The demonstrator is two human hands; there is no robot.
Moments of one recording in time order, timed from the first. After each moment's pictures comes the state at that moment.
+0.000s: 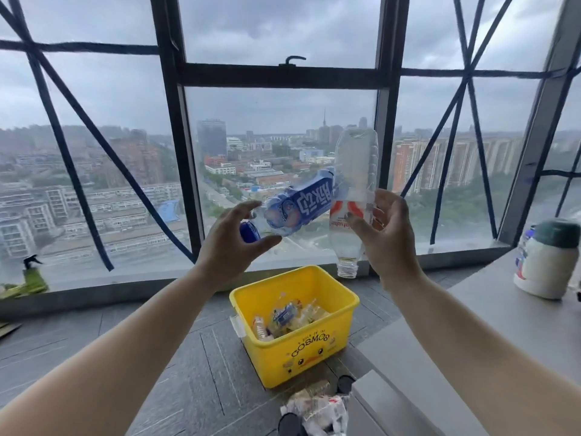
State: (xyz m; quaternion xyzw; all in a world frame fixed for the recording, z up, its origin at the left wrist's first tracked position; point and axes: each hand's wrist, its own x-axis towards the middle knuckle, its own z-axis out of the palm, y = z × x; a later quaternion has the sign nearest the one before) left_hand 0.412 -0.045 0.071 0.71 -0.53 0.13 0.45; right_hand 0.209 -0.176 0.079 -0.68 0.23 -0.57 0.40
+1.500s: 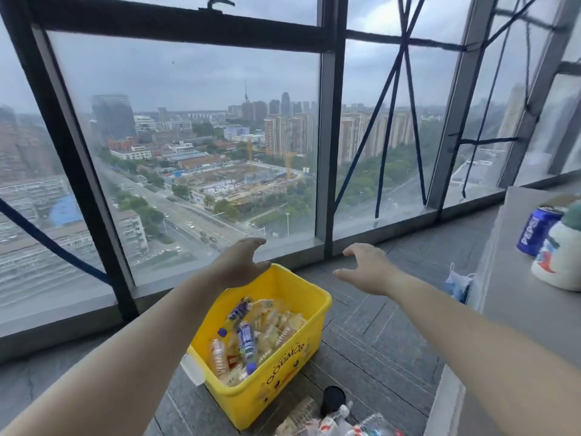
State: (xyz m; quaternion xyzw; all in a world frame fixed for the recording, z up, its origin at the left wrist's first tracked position) left_hand 0.567 -0.272 0.011 0.75 -0.63 -0.08 0.18; right_hand 0.328 -0.358 0.001 -0.83 0.51 -0.14 0.17
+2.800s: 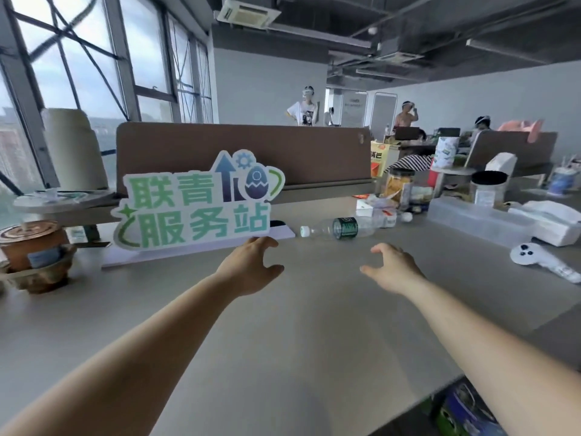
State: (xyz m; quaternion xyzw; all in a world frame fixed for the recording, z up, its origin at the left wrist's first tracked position) left_hand -0.295 -0.170 0.027 0.27 -0.93 -0.15 0.17; right_hand -0.502 0.010 0.010 -0.32 0.91 -0.26 0.01
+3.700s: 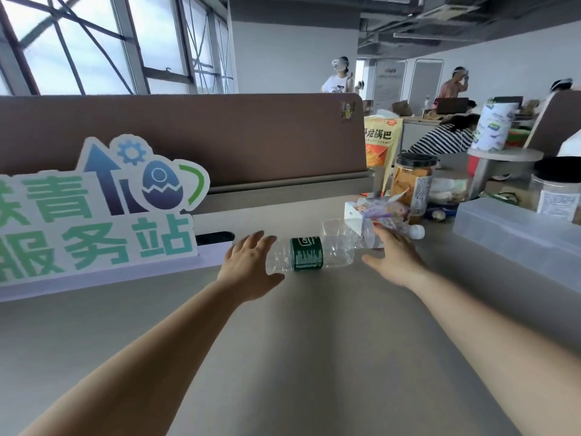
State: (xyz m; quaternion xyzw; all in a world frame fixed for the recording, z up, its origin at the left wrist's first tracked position) left_hand -0.586 -0.234 -0.030 0.35 -0.93 -0.05 0.13; right_hand -0.820 -0.081 -0.033 -0.43 0.87 -0.26 -0.01
